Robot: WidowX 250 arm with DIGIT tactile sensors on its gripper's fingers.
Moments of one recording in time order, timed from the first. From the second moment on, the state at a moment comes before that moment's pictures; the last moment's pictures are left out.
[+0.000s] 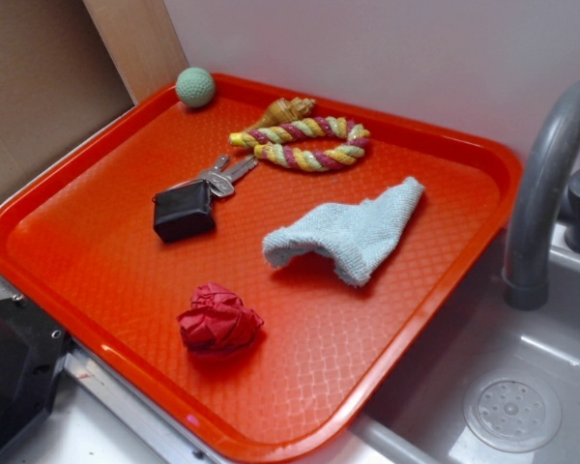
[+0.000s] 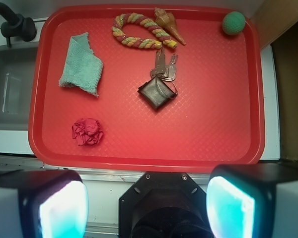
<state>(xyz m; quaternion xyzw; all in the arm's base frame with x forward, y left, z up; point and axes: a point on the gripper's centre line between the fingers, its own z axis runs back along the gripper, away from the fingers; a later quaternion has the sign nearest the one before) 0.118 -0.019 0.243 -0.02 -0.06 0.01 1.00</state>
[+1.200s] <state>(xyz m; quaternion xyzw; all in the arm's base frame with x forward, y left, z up) 0.162 -0.081 0.141 -0.10 -0.16 -0.34 0.92</state>
